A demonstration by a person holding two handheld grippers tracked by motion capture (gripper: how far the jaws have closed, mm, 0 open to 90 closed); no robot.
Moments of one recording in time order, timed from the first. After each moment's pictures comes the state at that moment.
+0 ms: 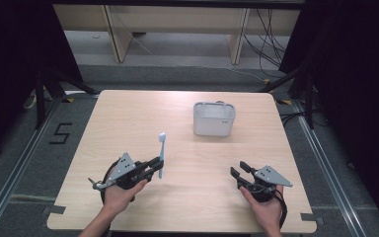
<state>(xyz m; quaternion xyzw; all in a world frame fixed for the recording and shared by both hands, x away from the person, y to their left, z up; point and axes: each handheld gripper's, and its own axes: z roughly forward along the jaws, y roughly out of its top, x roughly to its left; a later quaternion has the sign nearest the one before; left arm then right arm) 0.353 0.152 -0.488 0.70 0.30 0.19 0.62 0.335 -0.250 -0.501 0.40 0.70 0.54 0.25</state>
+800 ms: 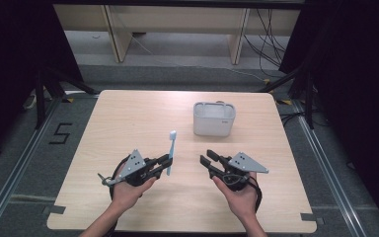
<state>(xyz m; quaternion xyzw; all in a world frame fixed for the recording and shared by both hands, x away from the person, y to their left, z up) 0.360 0.128 -0.479 0.71 0.27 0.19 0.63 0.347 -0.168 -0.454 0.34 0.69 0.61 0.19</state>
